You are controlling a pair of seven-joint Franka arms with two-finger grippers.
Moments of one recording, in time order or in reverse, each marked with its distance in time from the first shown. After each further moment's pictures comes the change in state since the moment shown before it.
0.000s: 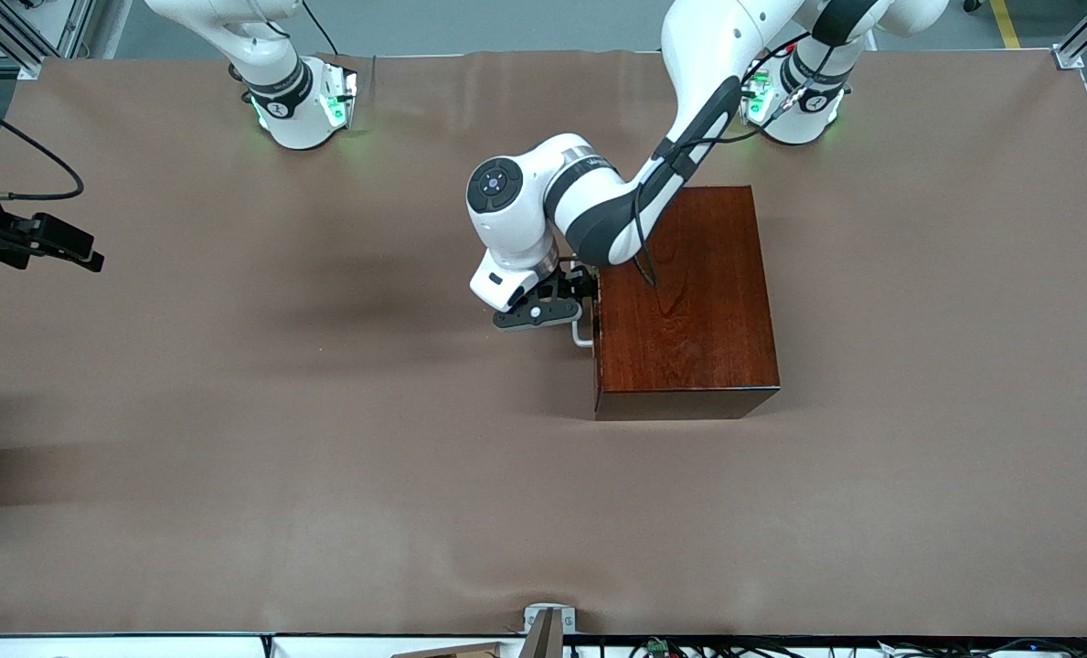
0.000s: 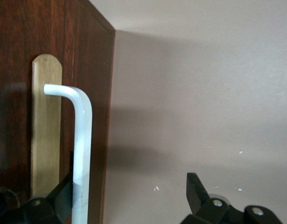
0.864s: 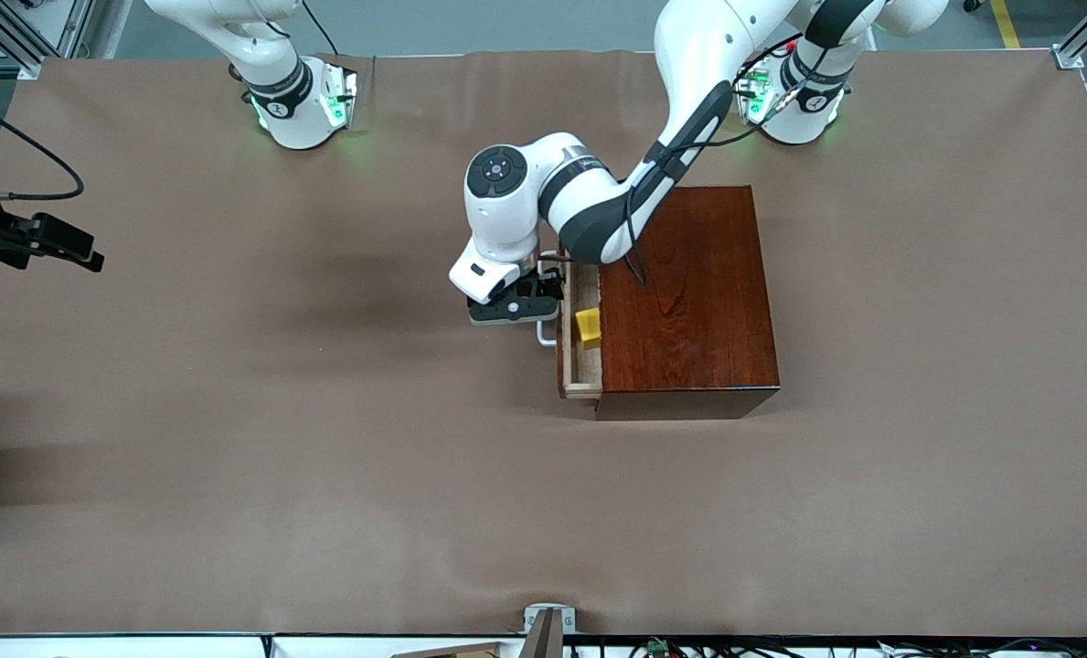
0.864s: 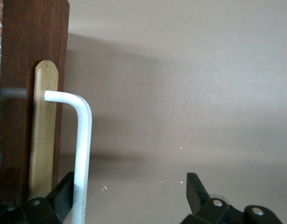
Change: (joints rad) left arm -0.018 0.014 -0.004 -0.002 -0.059 0.172 -0.003; right arm 0.000 0.000 0.000 0.000 0.000 0.000 0.000
